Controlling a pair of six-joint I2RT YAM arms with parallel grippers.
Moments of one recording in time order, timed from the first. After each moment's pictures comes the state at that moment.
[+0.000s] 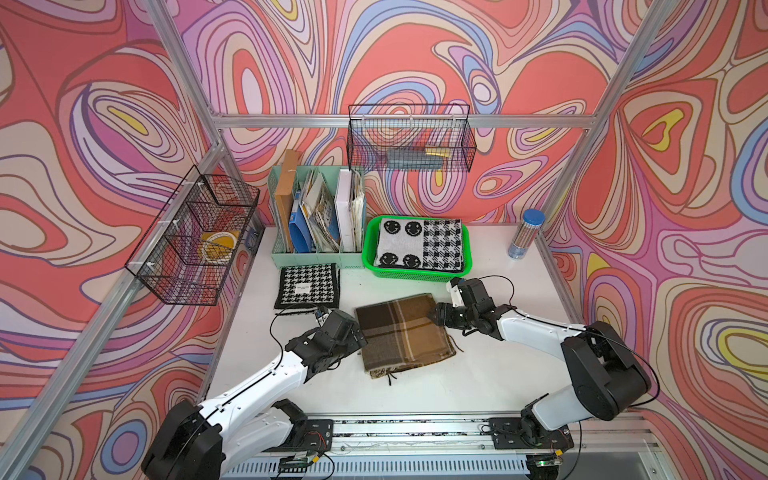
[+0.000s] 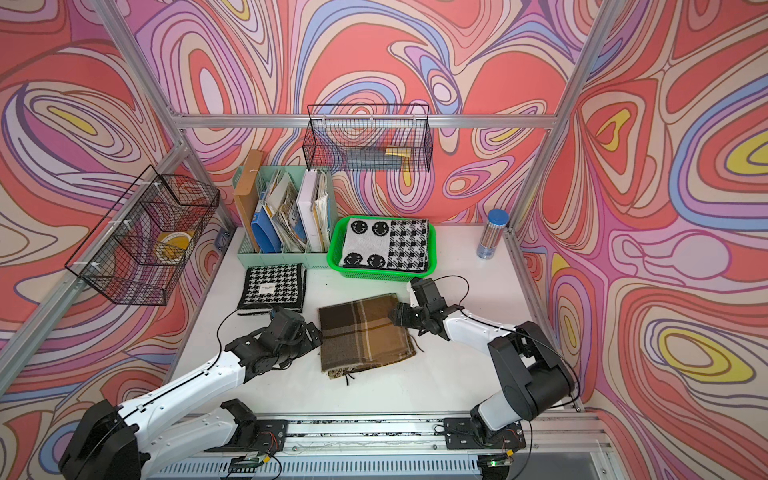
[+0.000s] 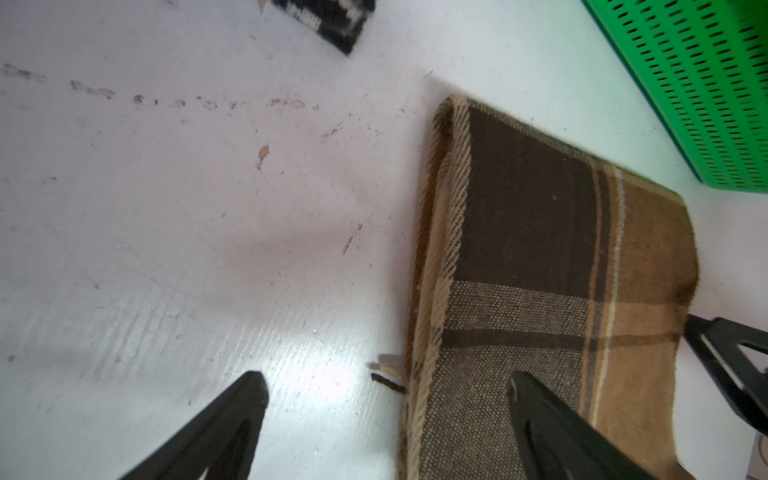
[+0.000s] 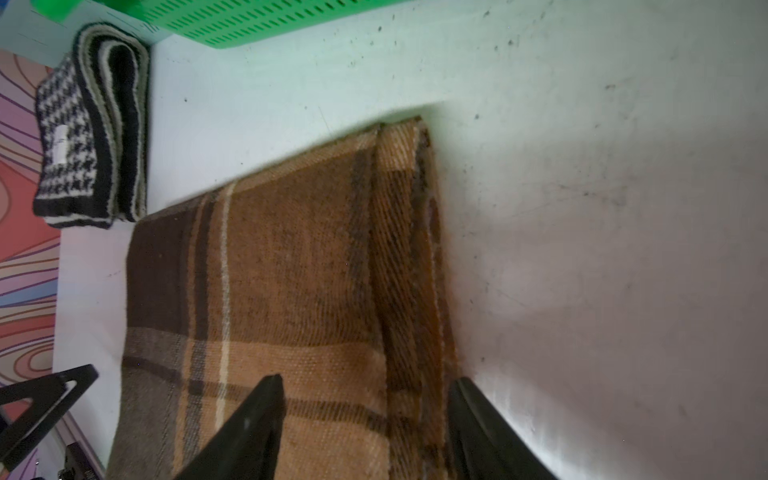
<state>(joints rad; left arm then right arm) -0.59 1.02 0.52 -0.48 -0.13 -1.05 0.46 1.54 0.73 -0.09 -0.26 0.55</state>
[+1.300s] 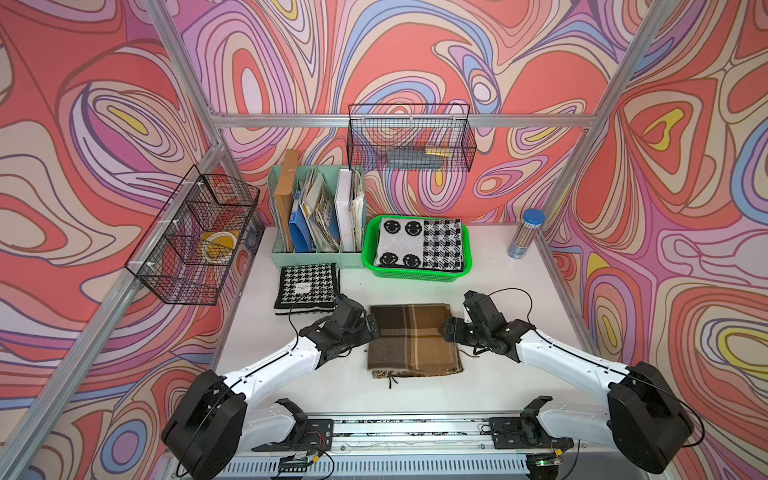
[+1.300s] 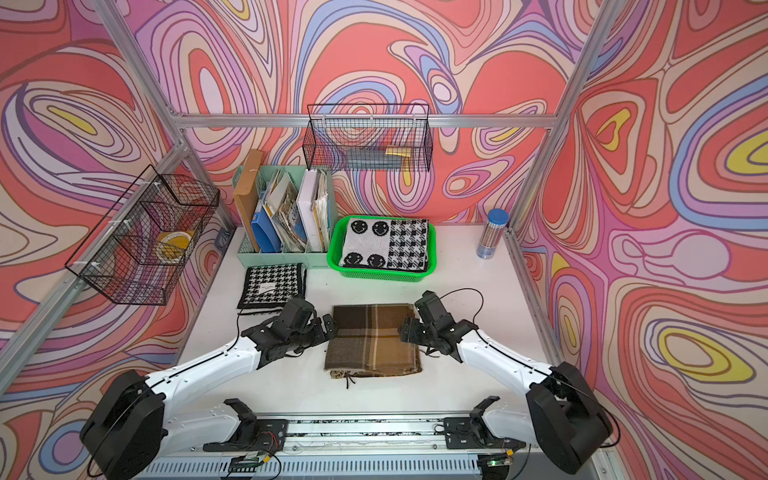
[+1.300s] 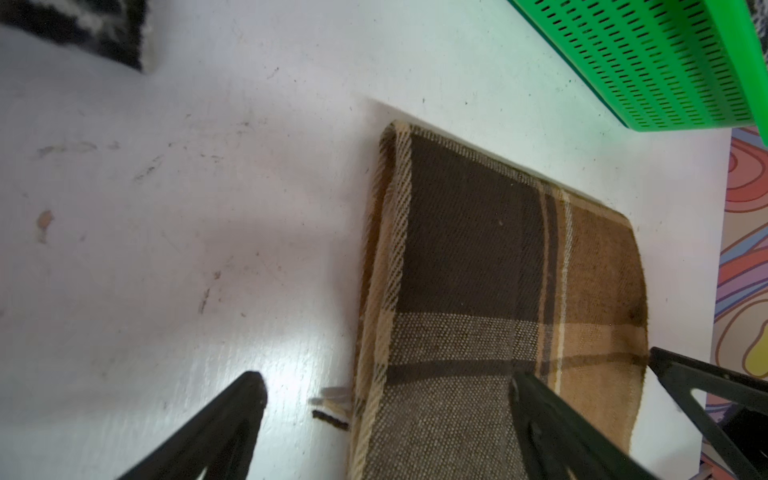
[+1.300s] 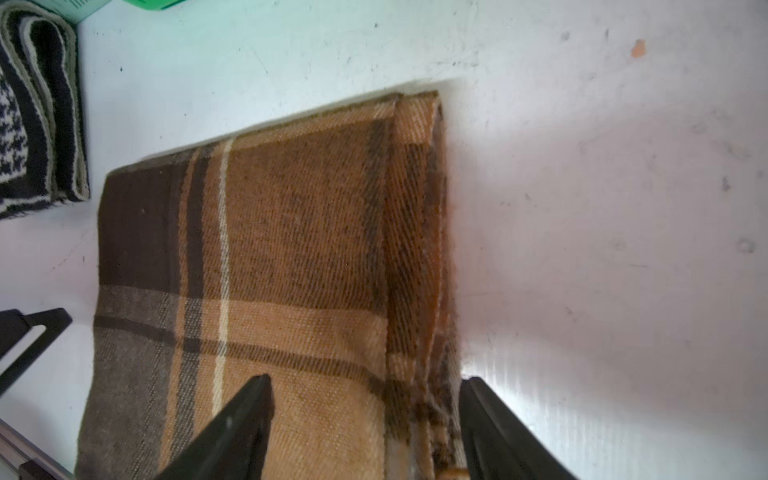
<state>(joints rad) -0.59 1.24 0.60 -0.29 0.00 -0.90 0.52 1.26 0.63 -0.32 -0.09 0.67</state>
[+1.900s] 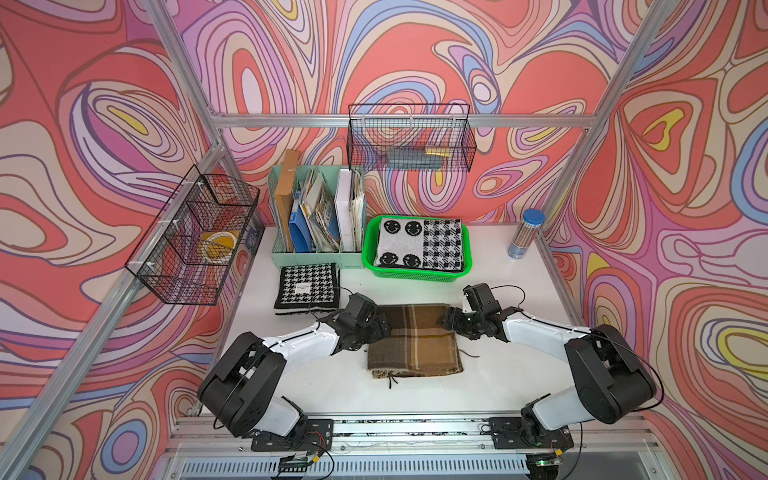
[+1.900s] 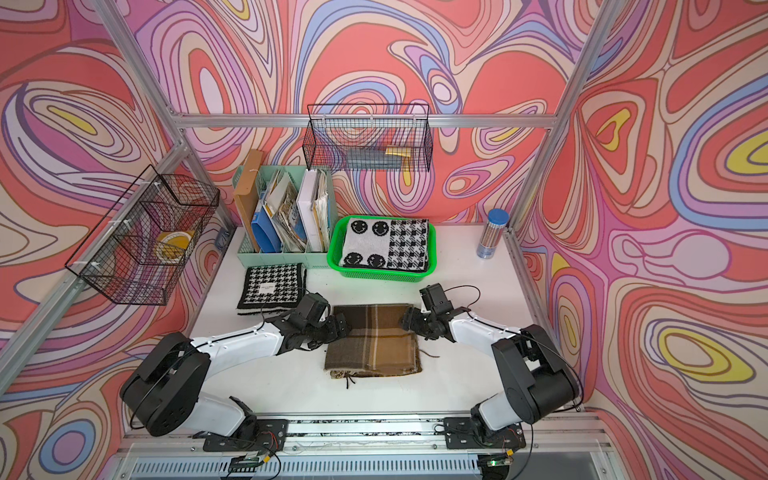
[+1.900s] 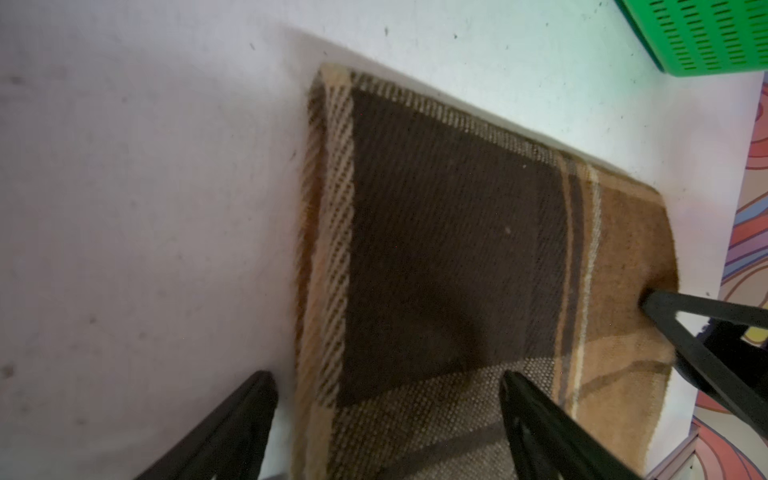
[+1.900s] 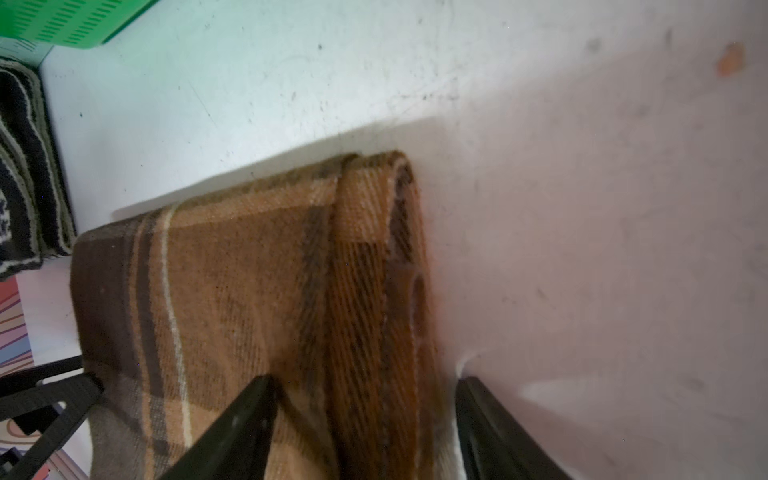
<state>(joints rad) -0.59 1.48 0.66 -0.13 0.14 -0.88 0.40 1.51 0.69 -0.18 -0.25 0.66</state>
